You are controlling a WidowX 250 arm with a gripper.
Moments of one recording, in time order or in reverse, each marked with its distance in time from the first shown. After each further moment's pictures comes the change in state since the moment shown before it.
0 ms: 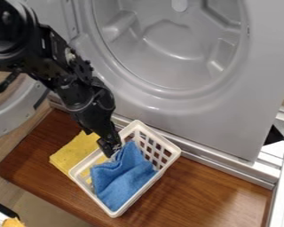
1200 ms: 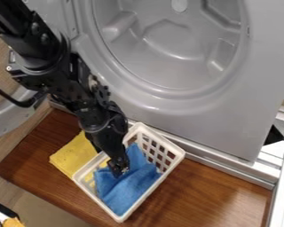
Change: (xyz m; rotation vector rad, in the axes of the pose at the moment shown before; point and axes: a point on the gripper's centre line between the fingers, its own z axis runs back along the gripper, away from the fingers) arm -0.008 -0.026 -0.033 -0.051 0.070 -0.110
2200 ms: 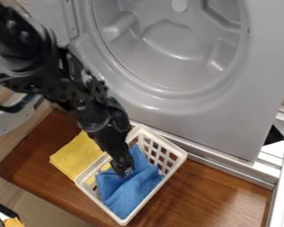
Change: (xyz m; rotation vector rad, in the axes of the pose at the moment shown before) arm 0.007 -0.010 0.013 -0.019 -0.077 -0.027
